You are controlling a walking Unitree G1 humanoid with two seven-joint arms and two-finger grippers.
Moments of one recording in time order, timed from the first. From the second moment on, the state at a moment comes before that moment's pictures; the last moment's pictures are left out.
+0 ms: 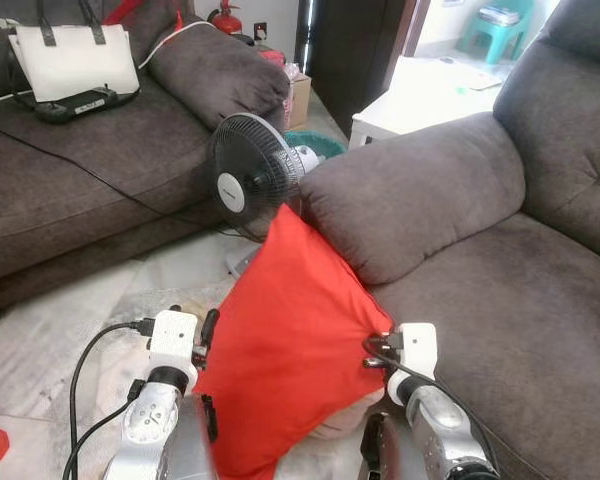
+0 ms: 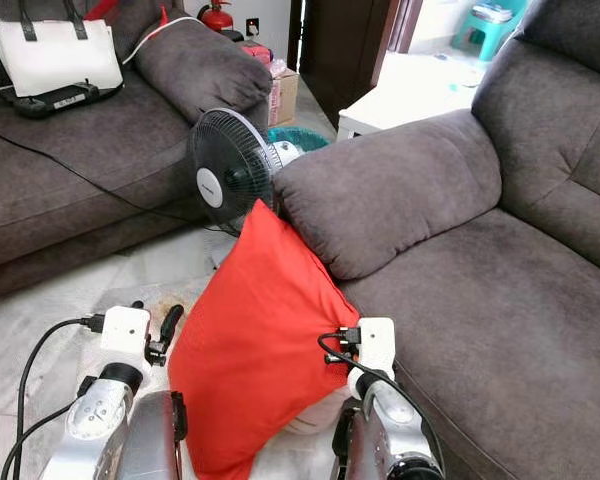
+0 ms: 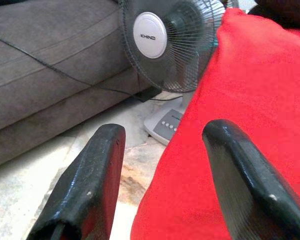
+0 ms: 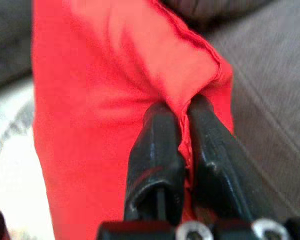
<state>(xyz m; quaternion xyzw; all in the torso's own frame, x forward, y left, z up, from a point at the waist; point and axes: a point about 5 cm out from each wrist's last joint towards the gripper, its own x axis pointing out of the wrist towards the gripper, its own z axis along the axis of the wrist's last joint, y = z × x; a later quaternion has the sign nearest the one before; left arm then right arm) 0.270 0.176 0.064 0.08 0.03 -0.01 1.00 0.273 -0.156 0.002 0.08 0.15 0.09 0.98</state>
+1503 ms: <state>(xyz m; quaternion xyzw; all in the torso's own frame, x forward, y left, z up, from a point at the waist) 0.283 0.172 0.065 0.06 0.01 -0.04 1.00 0.253 -0.152 0.023 0.13 0.10 0.07 0.98</state>
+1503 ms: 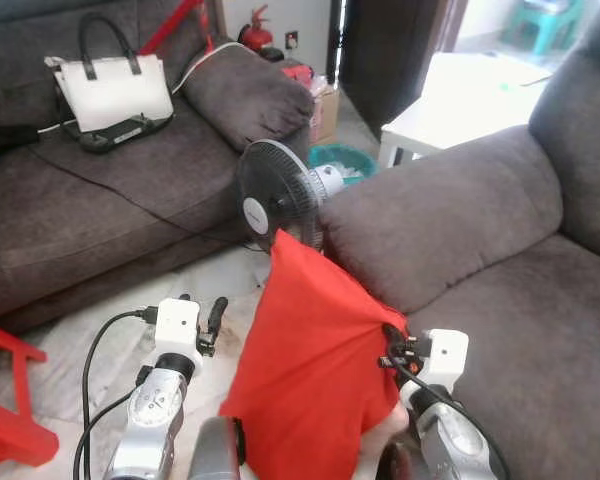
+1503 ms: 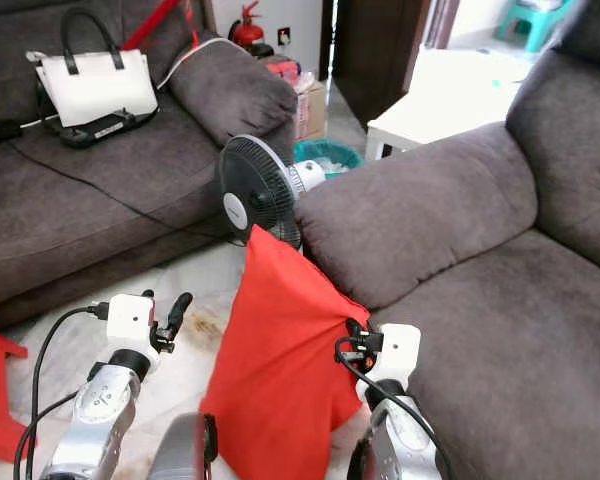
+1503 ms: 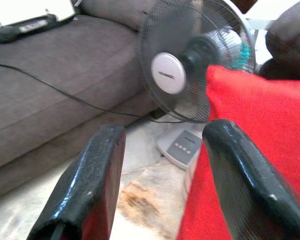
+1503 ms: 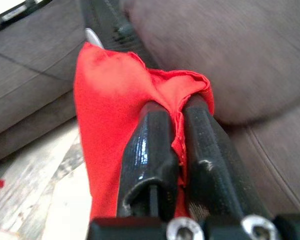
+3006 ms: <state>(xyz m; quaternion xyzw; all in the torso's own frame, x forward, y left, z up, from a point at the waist) 0.283 0.170 0.065 0.06 0.00 -0.05 1.00 0.266 -0.158 0.029 0.13 0.09 0.05 0.99</state>
